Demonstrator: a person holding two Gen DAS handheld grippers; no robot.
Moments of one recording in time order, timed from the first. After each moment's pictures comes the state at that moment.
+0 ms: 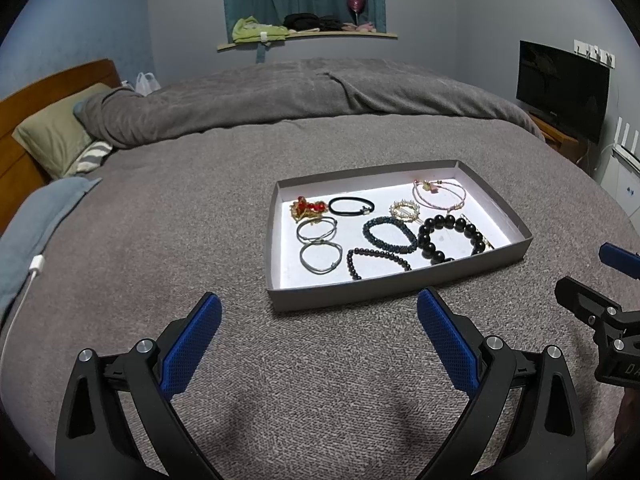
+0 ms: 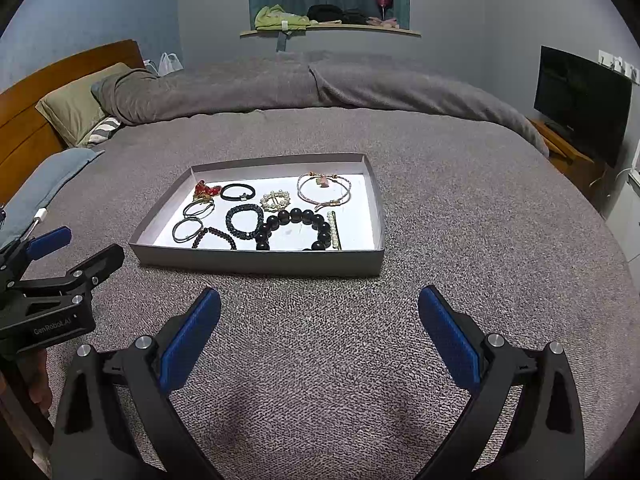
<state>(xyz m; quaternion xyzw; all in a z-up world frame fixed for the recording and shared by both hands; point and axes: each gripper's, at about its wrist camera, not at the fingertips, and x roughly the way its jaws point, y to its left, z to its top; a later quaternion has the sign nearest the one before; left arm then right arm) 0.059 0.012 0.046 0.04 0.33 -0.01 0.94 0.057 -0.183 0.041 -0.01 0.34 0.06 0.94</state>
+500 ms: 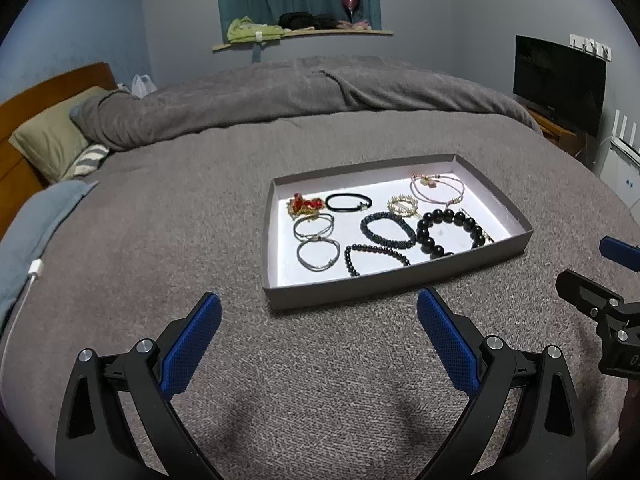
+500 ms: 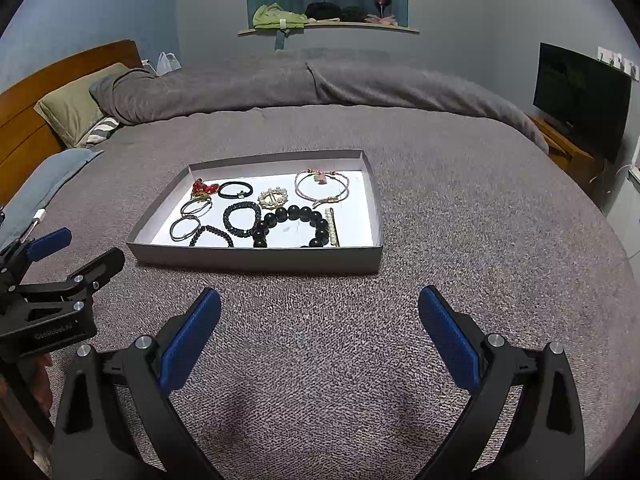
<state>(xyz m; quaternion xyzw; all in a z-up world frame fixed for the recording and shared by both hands) 0.061 0.010 0.041 0.05 0.33 -0.02 0.94 0.058 -0.186 0.037 0.00 0.35 0.06 0.94</state>
